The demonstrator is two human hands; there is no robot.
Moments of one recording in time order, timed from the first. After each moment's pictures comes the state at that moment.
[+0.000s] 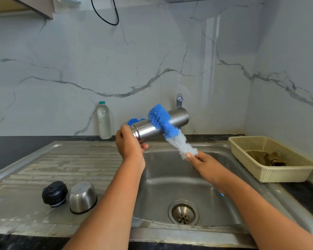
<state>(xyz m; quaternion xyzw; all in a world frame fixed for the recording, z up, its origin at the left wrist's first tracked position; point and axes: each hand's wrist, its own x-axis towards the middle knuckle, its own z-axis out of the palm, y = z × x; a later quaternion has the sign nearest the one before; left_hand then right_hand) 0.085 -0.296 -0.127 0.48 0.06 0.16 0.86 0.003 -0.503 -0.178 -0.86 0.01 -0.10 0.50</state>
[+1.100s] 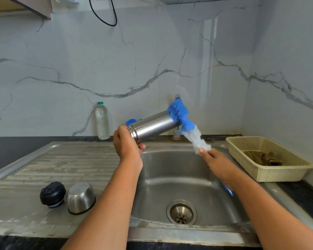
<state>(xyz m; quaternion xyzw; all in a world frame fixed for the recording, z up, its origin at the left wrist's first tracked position) 0.081 -0.294 -0.124 0.47 0.06 0.16 0.86 0.020 -0.545 -0.190 -0.85 0.10 -0.17 0.49</state>
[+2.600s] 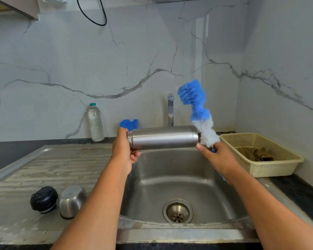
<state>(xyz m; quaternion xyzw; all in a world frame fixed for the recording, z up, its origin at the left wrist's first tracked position) 0.088 -0.285 -0.129 0.59 0.04 -0.02 0.81 -0.002 -0.550 -0.174 -0.79 0.07 -0.26 0.55</state>
